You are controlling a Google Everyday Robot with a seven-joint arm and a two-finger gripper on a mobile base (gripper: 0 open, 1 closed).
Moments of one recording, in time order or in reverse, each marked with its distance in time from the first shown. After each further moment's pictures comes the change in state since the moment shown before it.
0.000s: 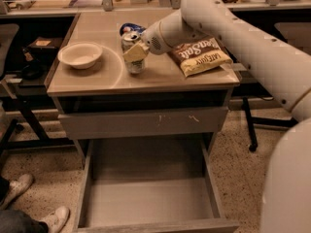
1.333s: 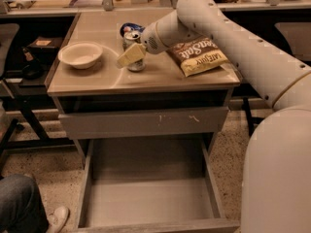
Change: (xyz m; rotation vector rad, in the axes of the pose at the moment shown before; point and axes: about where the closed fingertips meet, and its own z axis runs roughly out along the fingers) arm 0.000 -0.013 0.020 -0.031 -0.003 0.007
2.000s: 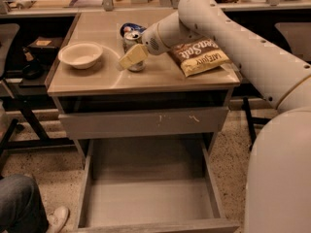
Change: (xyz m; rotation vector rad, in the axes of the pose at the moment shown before) arm 0.006 -0.001 -0.006 0.017 0.007 0.004
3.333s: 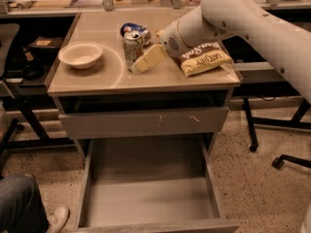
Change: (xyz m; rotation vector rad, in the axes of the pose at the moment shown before) arm 0.022 0.022 -0.075 0.092 0.070 0.027
